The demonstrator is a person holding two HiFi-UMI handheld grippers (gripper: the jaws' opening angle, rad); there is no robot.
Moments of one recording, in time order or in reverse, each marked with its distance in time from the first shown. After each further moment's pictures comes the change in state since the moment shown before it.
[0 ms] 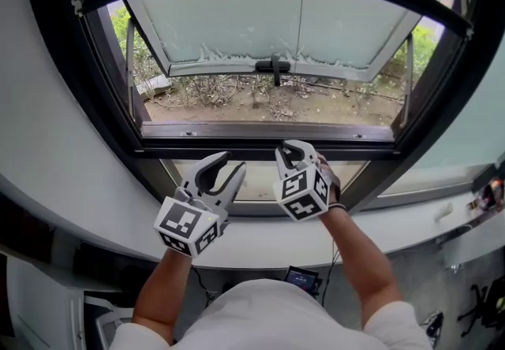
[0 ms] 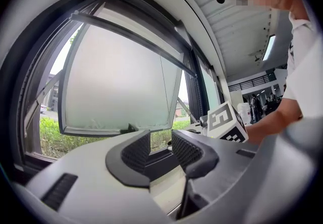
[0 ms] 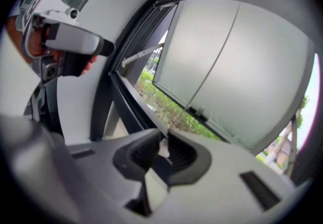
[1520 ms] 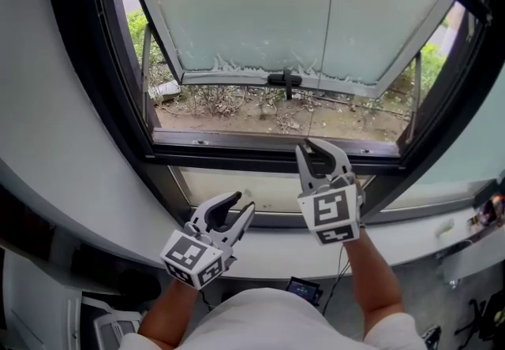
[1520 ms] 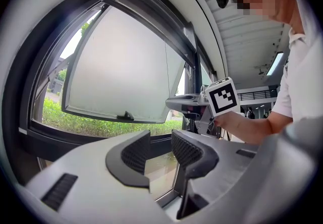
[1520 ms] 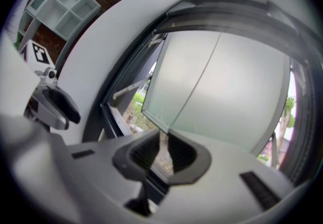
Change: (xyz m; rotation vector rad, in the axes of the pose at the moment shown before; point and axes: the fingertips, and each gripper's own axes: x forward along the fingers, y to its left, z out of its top) left arm -0.043 -0.029 -0.028 -0.155 0.043 -0.031; right arm -0.079 -0.039 0.085 0.055 -0.267 -0.112
